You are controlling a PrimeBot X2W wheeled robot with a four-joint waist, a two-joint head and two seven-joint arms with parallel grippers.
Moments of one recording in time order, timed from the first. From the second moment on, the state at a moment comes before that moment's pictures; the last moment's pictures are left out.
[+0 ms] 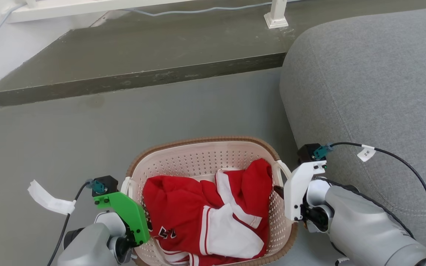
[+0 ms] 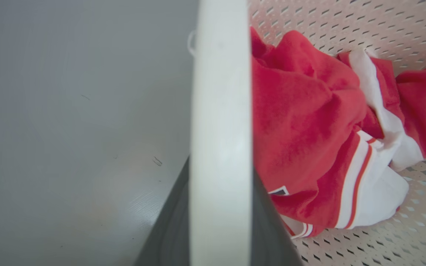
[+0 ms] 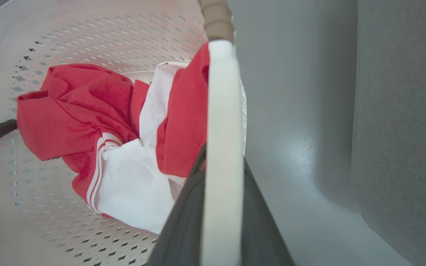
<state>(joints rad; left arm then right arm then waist) -0.54 0.03 -0.68 1.11 -0.90 -0.08 0.17 -0.63 -0.08 1.04 1.06 1.05 0.10 0.19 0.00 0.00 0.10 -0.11</state>
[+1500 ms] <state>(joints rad) -0.69 0.04 -0.69 1.09 -0.90 -0.04 0.02 -0.79 -0.09 1.04 1.07 1.05 0.10 0.05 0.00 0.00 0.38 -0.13</state>
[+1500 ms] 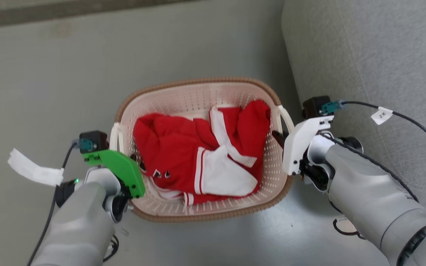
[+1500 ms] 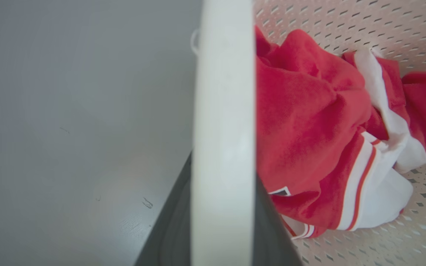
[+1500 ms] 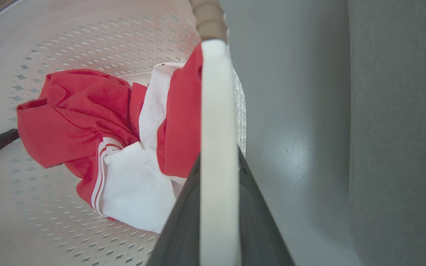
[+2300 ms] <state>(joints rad) -0.90 0.06 -0.68 1.09 -0.86 -0.04 -0.05 -0.94 -0.09 1.00 1.07 1.06 0.10 -0.08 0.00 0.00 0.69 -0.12</state>
